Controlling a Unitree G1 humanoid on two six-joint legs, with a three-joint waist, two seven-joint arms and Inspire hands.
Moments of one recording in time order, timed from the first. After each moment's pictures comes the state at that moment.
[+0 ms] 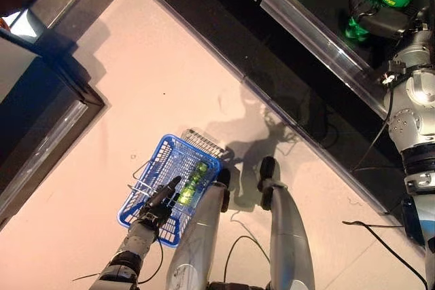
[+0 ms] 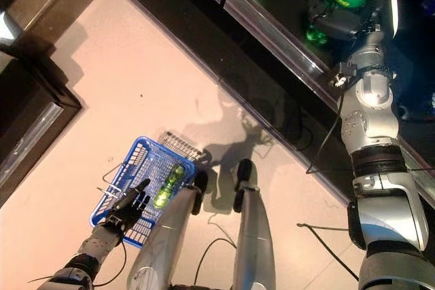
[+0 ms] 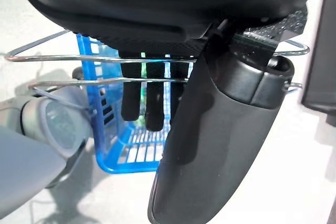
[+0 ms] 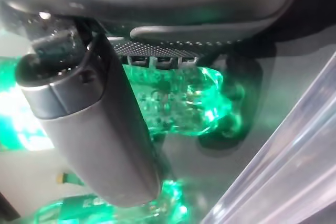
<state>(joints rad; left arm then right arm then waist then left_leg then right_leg) -0.27 0.28 -0.03 0.98 -1.26 0.06 -0.05 -0.97 -0.77 0.15 0.60 0.80 -0.15 -0.16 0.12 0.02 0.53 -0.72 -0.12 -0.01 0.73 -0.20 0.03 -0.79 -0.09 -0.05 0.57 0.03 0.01</state>
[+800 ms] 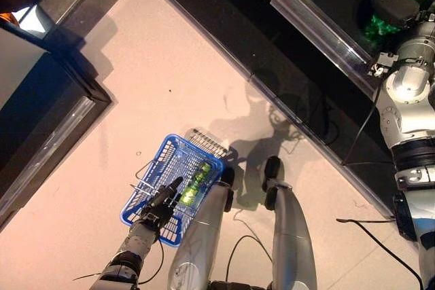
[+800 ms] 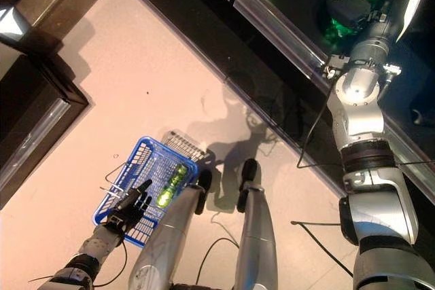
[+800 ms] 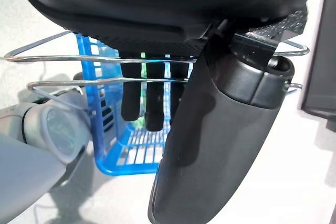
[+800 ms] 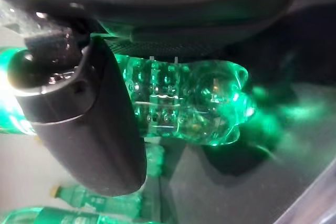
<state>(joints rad) -0.27 0.28 -0.04 0.98 -1.26 0.06 -0.06 -0.93 -0.74 0.17 0.49 0.38 -0.19 -0.55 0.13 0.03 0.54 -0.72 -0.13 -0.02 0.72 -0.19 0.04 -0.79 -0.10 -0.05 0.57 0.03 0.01</state>
